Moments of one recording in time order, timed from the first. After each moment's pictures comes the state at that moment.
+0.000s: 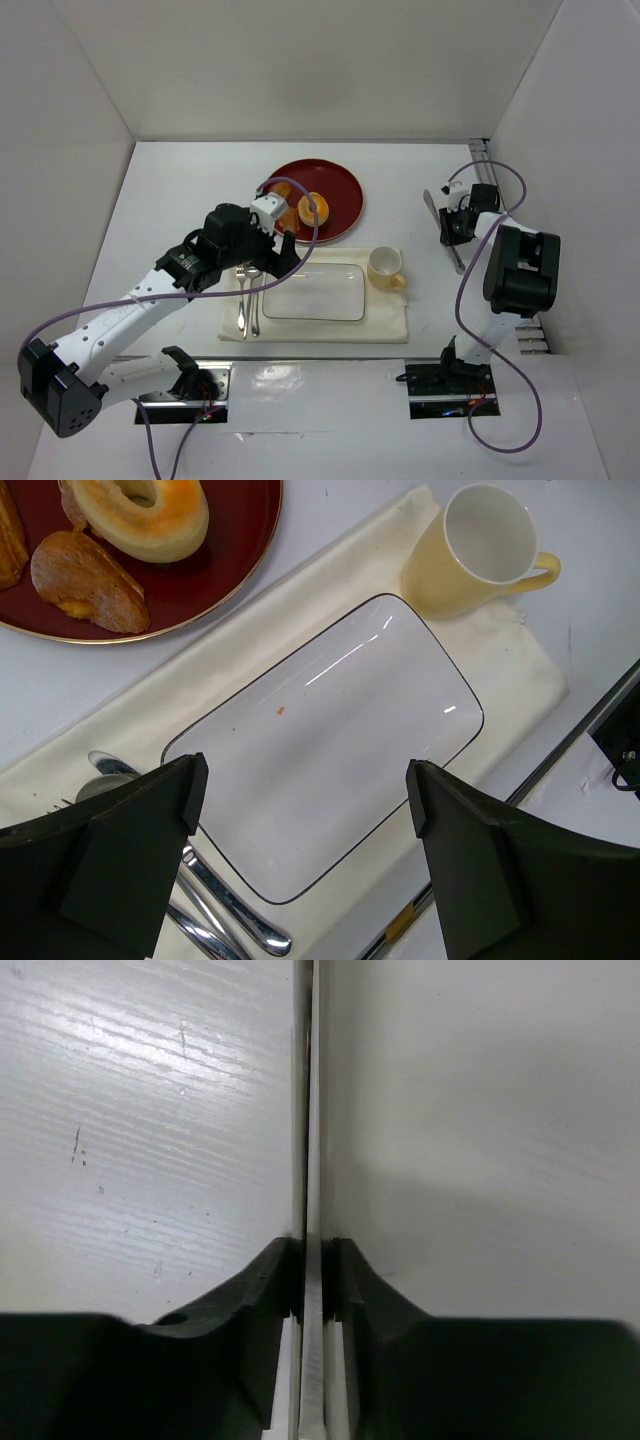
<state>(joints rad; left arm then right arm) -0.63 1.07 0.93 -0.39 0.17 -0.17 -0.24 1.75 0.97 -0.21 -0.27 -0.41</state>
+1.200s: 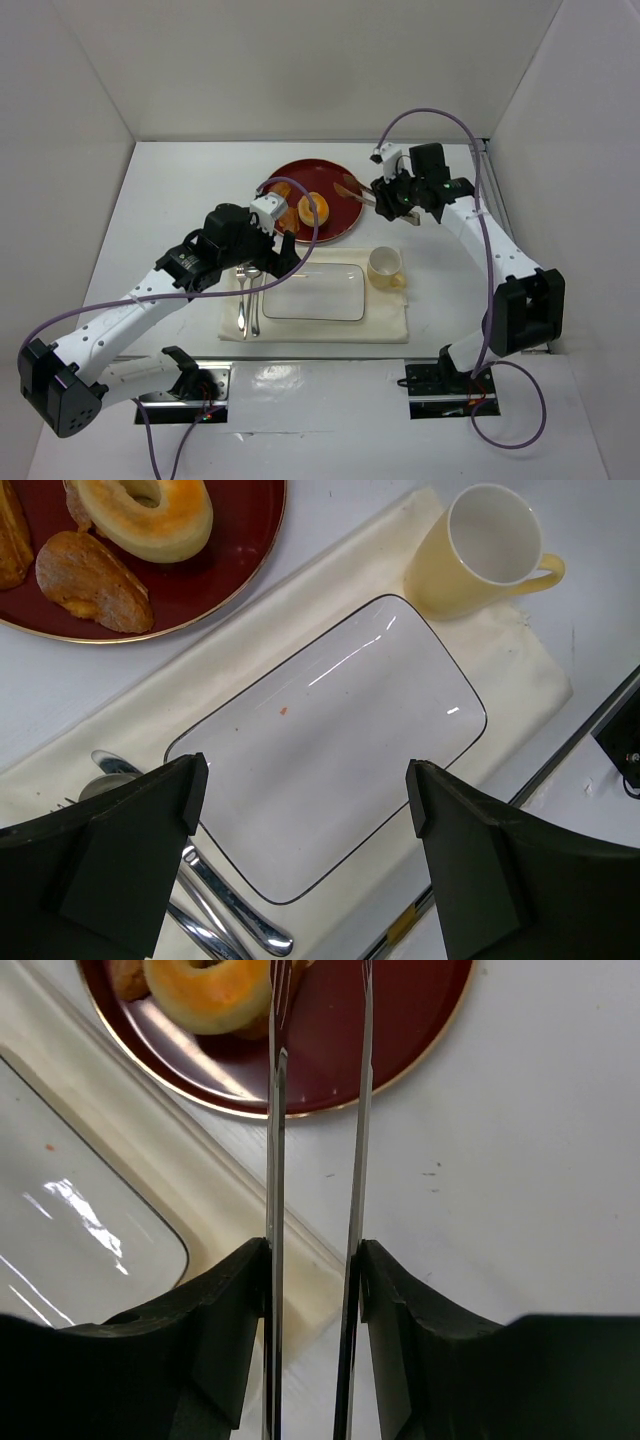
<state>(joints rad) -0.63 1.07 0.93 -0.39 0.16 -0.17 0.24 1.48 1.28 -0.56 -0.32 -0.36</state>
